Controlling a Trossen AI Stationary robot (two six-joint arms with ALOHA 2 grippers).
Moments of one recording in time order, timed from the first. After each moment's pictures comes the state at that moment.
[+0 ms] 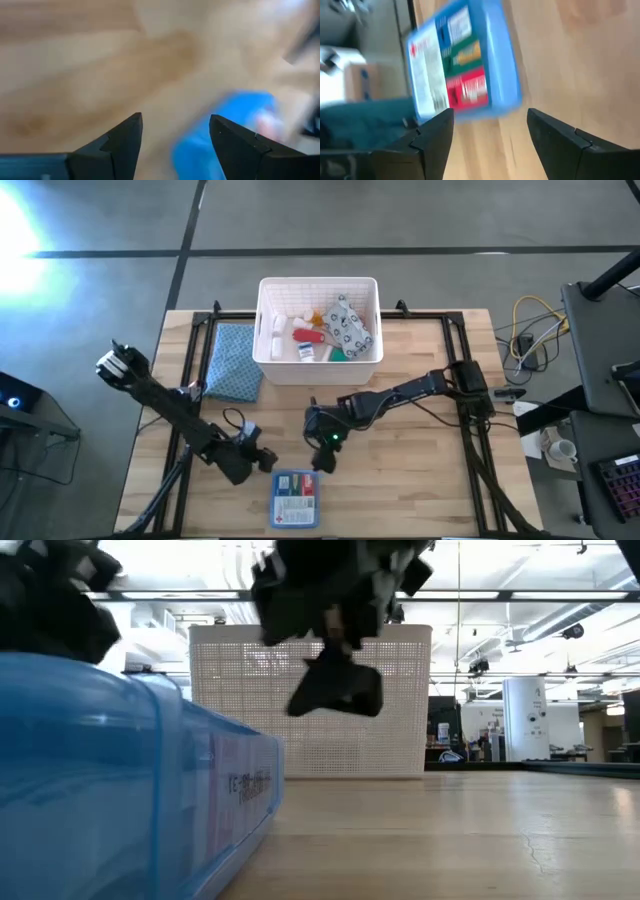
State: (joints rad) left arm -0.69 1.43 0.63 -0.18 -0.45 -1.82; right arm 0.18 2.06 1.49 -0.34 -0.50 0.73
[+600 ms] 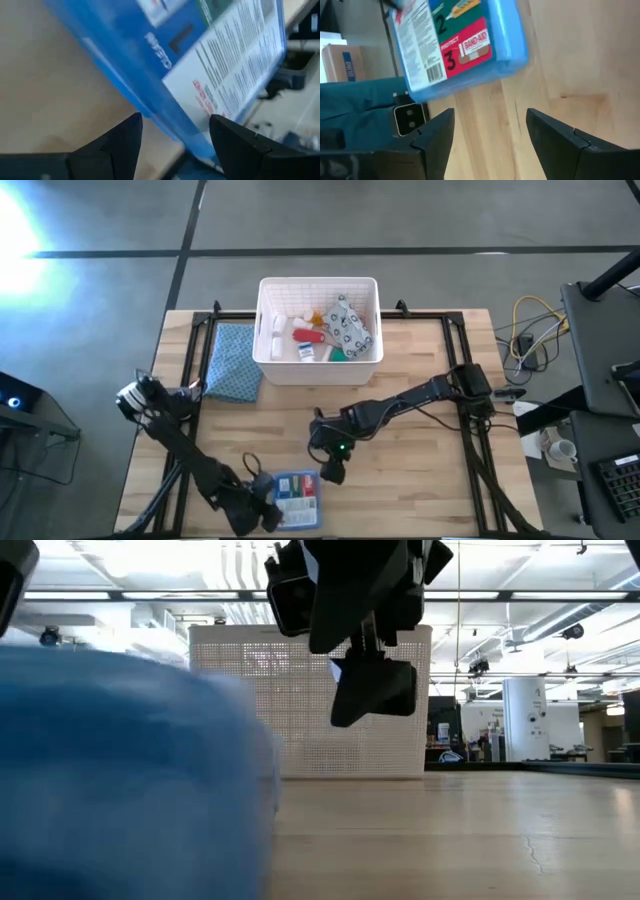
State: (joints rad) left arm -0.86 1.76 0.99 -0.14 -0.22 -1.81; right arm 0.24 2.04 1.48 -0.46 -0.48 0.72
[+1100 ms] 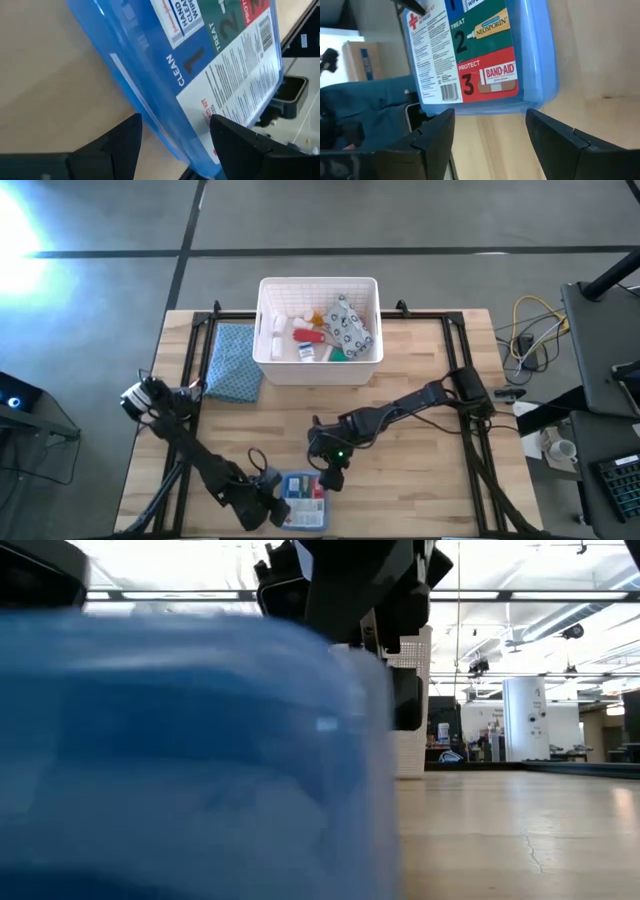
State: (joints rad) left arm -0.79 1.81 1.00 -0.12 -0.27 -1.76; right arm 0.27 2.09 1.48 -0.37 -0.54 0.79
